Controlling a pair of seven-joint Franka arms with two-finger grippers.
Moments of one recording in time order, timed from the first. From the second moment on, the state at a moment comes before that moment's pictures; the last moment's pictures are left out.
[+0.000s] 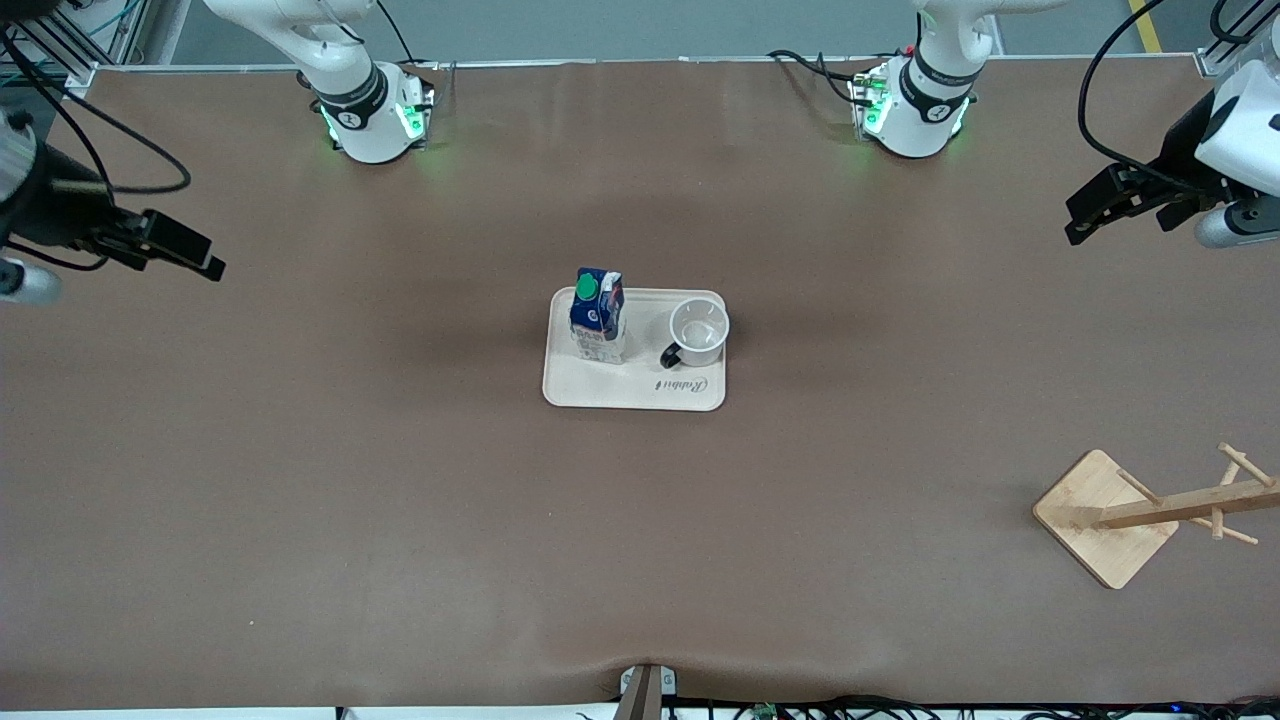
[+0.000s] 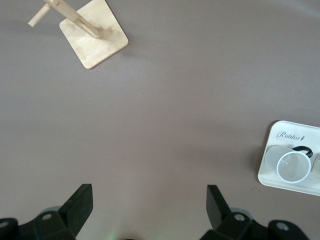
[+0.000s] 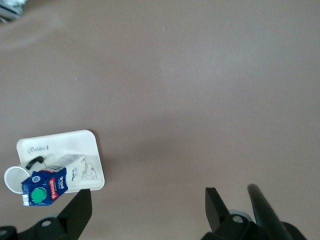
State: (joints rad) left arm 0.03 -0.07 -0.14 -1.59 0.01 1.53 -0.26; right arm 0.00 0.03 0.06 -1.44 0.12 1.48 0.27
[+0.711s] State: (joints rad) left arm 0.02 -0.06 -0.14 -1.59 0.01 1.55 -0.20; right arm -0.04 0.03 -0.03 -1.46 0.03 1.39 0.03
